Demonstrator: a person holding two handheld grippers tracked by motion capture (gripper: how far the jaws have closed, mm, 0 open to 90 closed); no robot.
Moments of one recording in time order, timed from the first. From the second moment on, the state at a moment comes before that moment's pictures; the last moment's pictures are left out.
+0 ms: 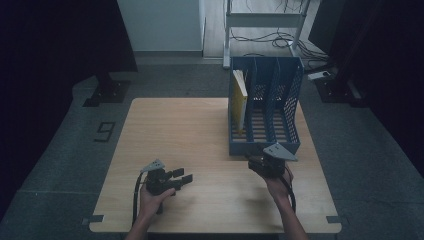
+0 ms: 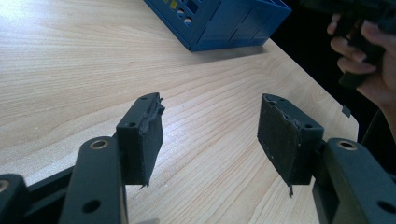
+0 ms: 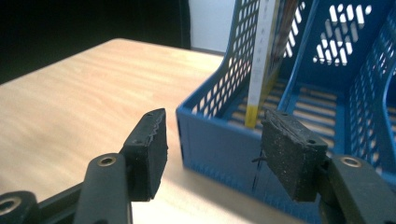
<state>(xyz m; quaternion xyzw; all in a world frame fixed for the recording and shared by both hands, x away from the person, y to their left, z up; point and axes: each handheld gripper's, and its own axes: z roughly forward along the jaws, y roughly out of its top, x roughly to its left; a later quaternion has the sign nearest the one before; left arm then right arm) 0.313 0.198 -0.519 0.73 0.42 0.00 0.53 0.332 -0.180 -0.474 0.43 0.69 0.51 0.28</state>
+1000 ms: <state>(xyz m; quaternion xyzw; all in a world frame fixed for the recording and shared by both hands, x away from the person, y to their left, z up) 0.314 0.199 -0.521 0.74 0.43 0.00 0.53 0.309 -0.194 -0.507 0.43 0.71 0.48 0.26</state>
